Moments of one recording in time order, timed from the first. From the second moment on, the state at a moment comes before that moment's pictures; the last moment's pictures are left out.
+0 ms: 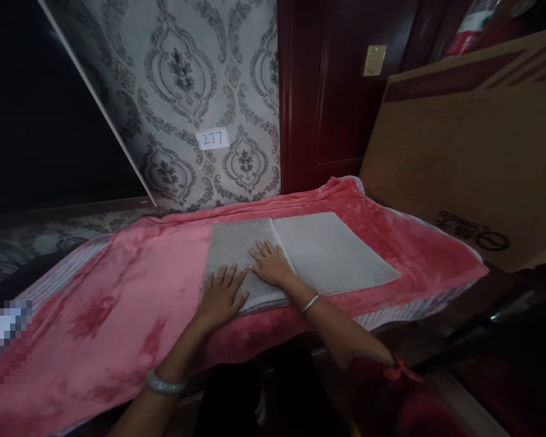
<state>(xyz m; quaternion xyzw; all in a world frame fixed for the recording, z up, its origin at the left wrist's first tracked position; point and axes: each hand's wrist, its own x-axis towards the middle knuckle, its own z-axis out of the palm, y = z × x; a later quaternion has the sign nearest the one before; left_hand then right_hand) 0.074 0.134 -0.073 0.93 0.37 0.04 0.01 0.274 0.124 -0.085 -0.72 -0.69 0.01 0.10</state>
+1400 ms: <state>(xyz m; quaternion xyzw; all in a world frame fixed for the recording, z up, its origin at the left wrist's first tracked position) 0.055 0.130 -0.087 0.95 0.25 0.13 0.09 0.241 0.298 -0.062 -0.58 -0.81 0.08 0.07</state>
